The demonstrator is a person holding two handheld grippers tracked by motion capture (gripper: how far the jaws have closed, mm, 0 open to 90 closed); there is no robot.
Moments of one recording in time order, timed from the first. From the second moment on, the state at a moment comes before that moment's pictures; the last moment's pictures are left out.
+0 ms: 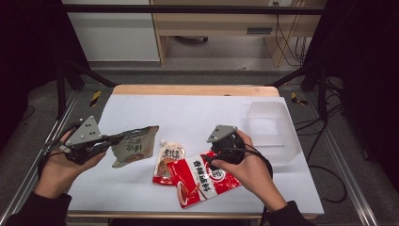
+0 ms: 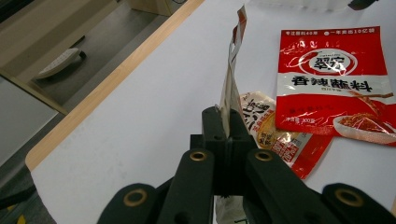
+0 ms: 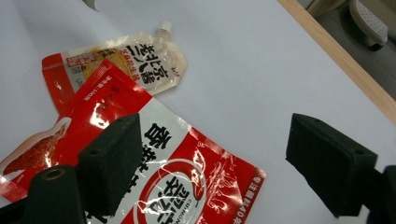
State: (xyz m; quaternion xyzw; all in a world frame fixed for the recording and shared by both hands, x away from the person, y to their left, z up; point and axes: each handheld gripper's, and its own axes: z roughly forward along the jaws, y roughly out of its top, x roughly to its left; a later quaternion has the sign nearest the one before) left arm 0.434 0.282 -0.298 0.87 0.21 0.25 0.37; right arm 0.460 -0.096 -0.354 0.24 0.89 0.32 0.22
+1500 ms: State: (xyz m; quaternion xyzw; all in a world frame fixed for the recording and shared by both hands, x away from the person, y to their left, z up) left arm 0.467 0.151 -0.304 0.91 0.09 0.19 0.36; right arm 0.486 -0.064 -0.314 0.11 0.95 0.23 0.18
